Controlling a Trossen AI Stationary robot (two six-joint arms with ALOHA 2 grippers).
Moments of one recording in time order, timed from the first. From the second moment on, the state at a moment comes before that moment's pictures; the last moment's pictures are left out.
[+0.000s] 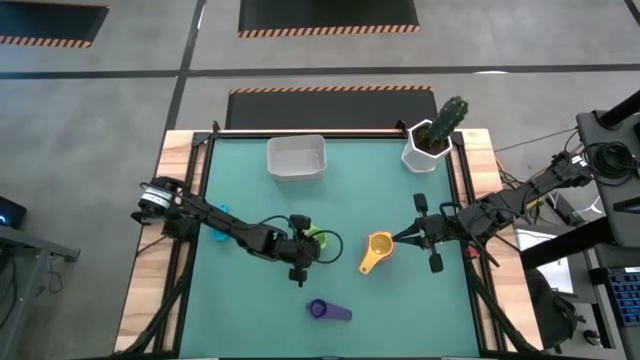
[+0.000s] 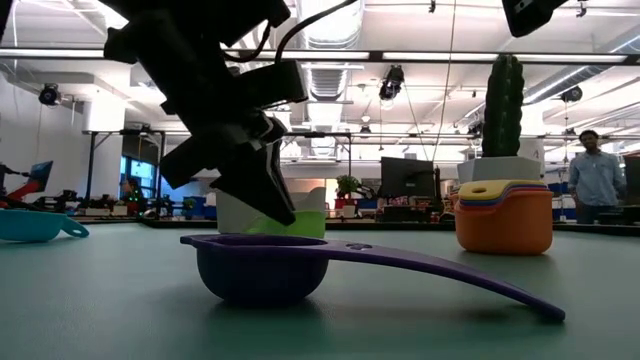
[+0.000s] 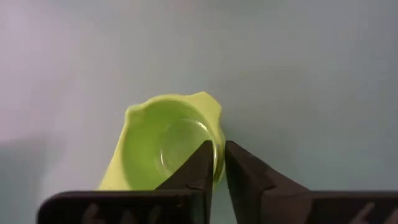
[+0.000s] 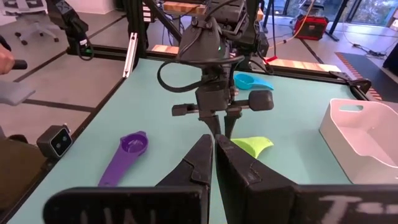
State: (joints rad) left arm -0.28 1.82 1.00 -0.16 -0.39 -0.04; right arm 0.47 0.76 0.62 -0.12 0.29 0.04
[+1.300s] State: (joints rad) left arm -0.30 2.18 1.92 -0.57 -0.61 -0.67; right arm 0.47 0.61 0.61 -0.33 0.29 0.10
